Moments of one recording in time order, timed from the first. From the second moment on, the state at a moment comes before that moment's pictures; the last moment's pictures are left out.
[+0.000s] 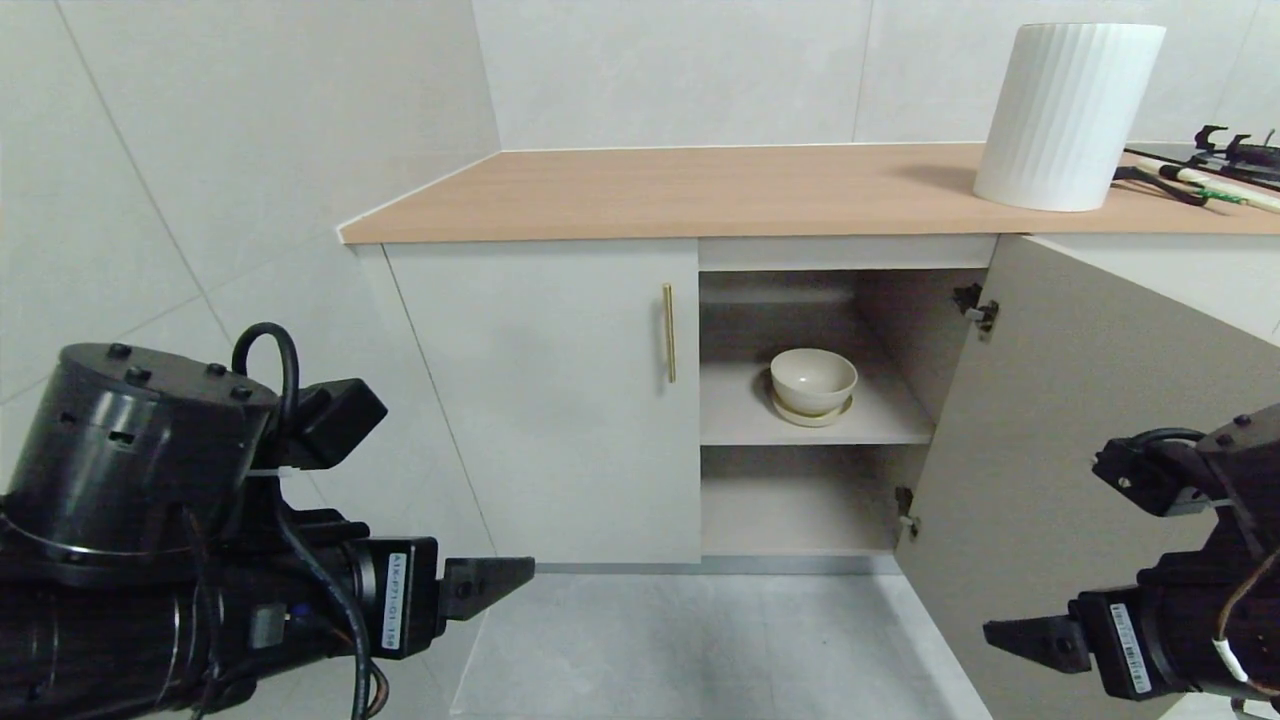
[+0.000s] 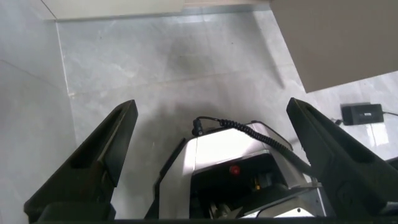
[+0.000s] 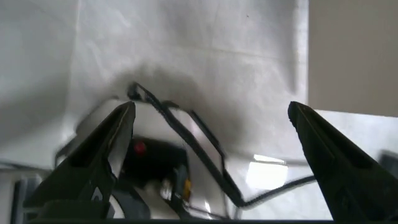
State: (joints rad) left arm -0.62 1.33 -0.80 0.17 0.13 -0.45; right arm 0.55 1.30 -0.72 0.29 -0.15 0.36
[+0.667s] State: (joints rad) left arm -0.62 1.33 -0.79 0.17 0.13 -0.45; right arm 0.55 1.21 -0.76 0.60 -0.20 0.21
